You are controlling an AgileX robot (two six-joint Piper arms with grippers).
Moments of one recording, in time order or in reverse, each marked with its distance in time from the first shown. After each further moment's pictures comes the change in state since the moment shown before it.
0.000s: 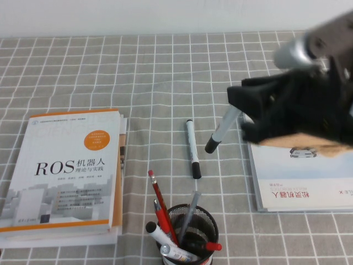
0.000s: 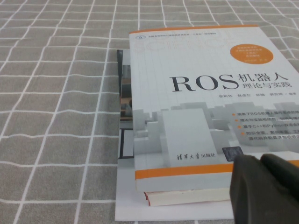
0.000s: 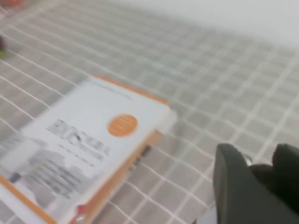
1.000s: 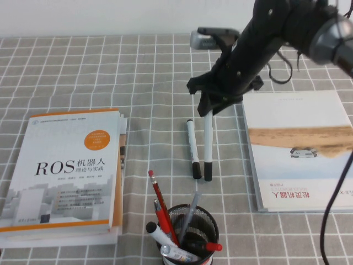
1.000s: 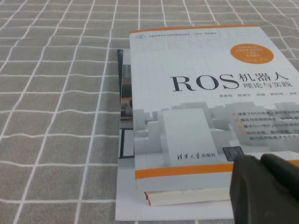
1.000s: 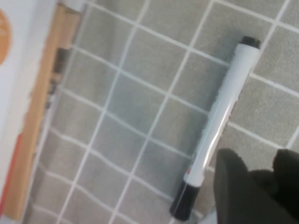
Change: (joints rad) right arm -0.250 1.038 -1.162 0.050 1.027 0.199; left arm 0.000 0.000 0.000 0.000 0.000 0.000
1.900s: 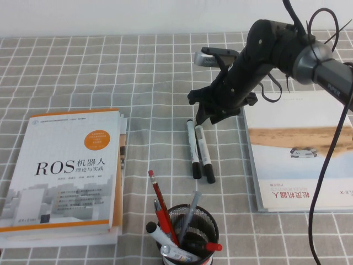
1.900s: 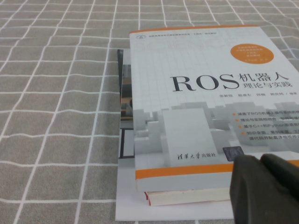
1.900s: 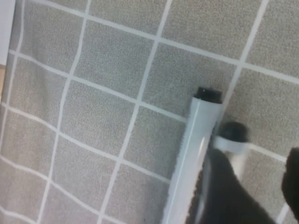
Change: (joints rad) right arm -0.027 0.146 -0.014 0.031 -0.148 0.015; left arm 0.000 0.000 0.000 0.000 0.000 0.000
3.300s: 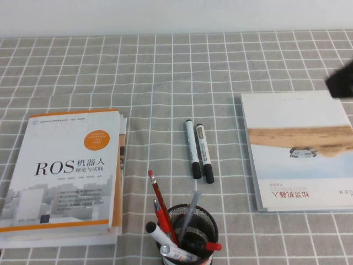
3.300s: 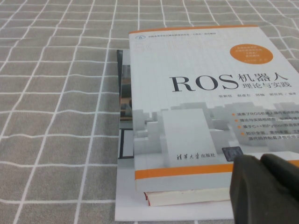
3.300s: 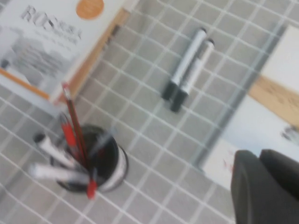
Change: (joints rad) right arm 0.084 -1.157 0.589 -0.234 0.181 -0.036; left arm 0.000 0.000 0.000 0.000 0.000 0.000
